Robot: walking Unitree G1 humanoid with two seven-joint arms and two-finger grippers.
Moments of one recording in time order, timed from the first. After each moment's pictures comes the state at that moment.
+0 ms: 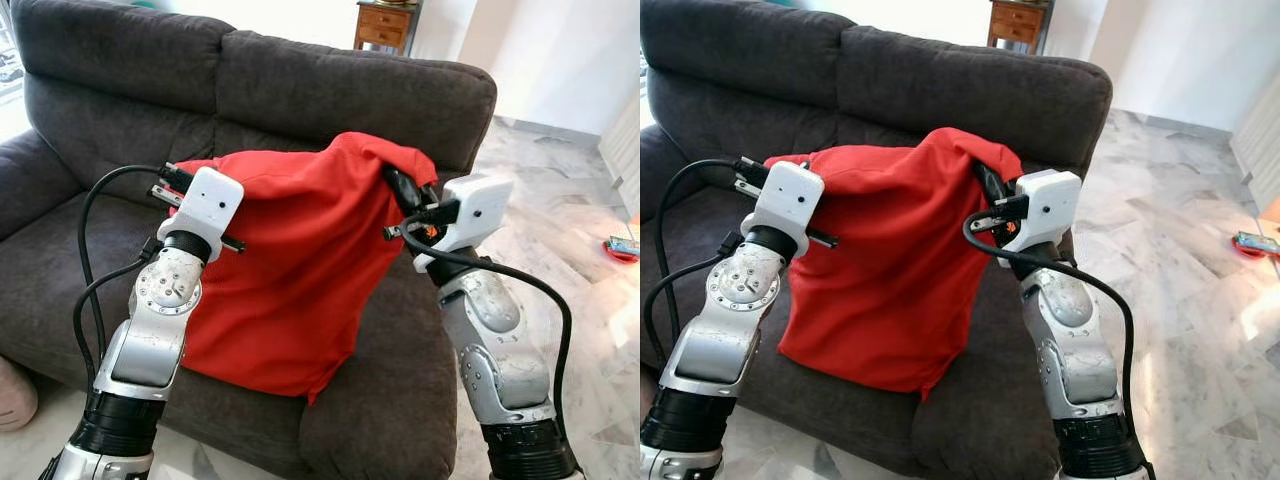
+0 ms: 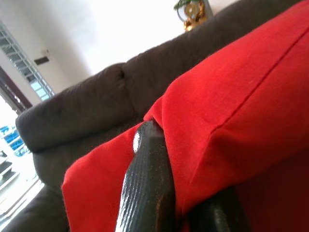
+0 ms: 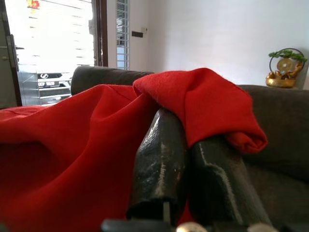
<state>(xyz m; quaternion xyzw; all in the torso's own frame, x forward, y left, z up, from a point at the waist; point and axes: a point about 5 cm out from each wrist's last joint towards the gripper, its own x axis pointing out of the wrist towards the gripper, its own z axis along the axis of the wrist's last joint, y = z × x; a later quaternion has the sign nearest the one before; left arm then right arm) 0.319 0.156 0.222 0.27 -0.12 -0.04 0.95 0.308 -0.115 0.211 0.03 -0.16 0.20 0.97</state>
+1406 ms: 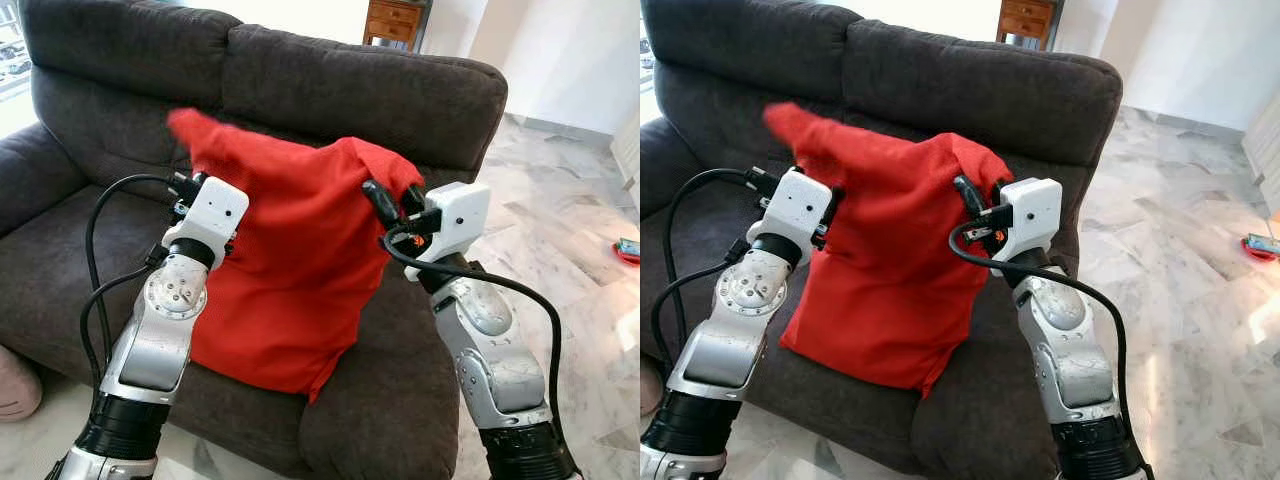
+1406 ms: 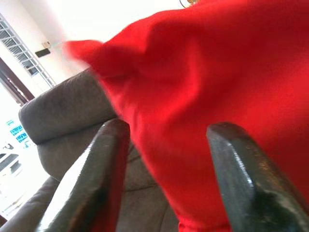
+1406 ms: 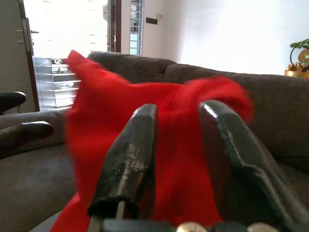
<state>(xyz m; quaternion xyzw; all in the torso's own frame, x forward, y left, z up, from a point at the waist) 0.318 0.151 0.216 0.28 -0.11 -0.04 0.95 0.306 -0.109 0.205 0.02 -0.14 0.22 0.97</state>
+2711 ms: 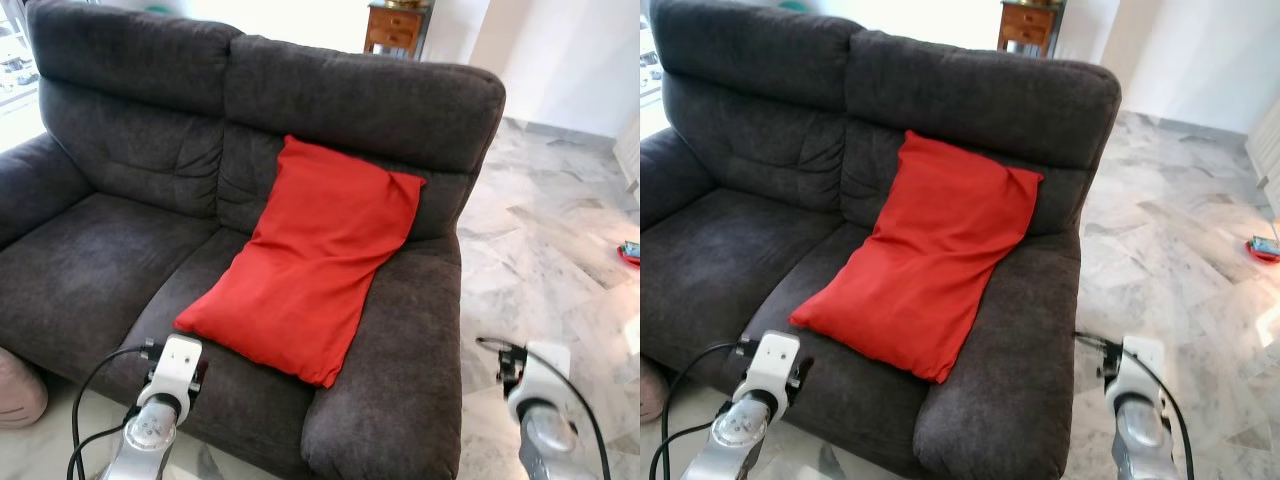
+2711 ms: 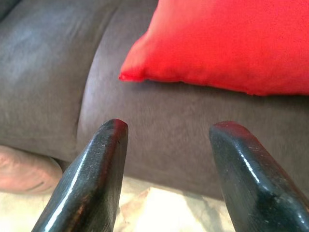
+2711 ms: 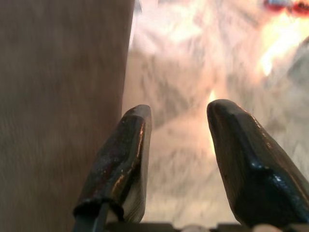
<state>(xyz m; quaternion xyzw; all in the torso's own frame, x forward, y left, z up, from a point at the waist) 0.246 0.220 0.000 0.18 0.23 0.01 0.96 0.225 -0.272 -0.026 -0.02 0.28 -0.17 0.94</state>
